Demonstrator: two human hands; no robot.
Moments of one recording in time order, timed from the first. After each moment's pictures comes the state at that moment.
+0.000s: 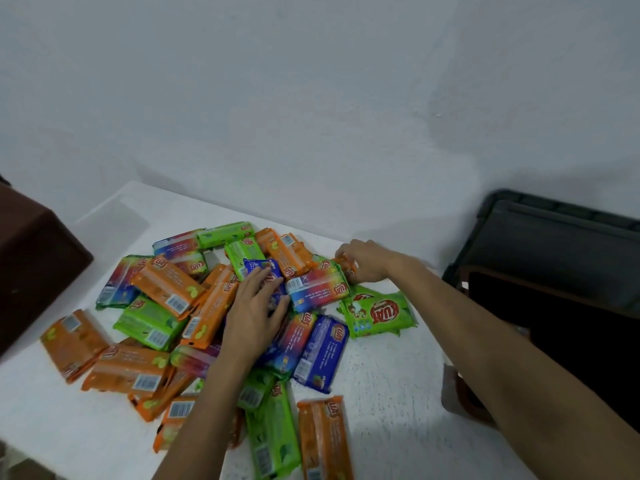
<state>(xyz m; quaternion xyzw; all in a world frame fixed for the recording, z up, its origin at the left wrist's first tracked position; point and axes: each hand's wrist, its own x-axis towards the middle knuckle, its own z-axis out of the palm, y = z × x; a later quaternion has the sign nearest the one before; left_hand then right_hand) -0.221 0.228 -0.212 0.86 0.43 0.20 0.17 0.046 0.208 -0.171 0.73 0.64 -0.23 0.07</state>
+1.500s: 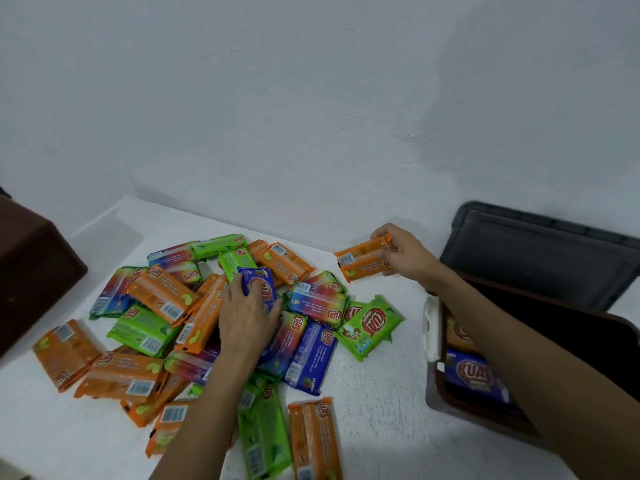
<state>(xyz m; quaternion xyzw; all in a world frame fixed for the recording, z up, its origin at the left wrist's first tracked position) -0.208 0.219 -0.198 0.83 0.53 0.17 0.11 0.078 0.133 -0.122 0.75 0.43 -0.33 -0.37</state>
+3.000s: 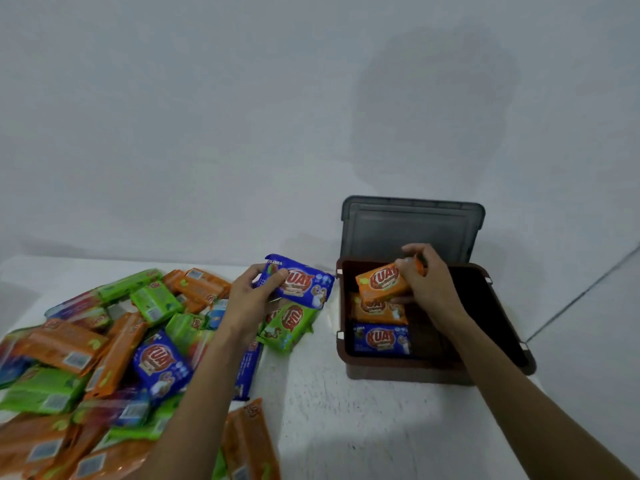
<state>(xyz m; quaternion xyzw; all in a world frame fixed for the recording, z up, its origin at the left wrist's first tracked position) -0.103 0.135 -0.114 0.53 0.32 0.25 0.75 0.086 -0.070 -0.092 0.76 0.20 -0.17 -0.60</state>
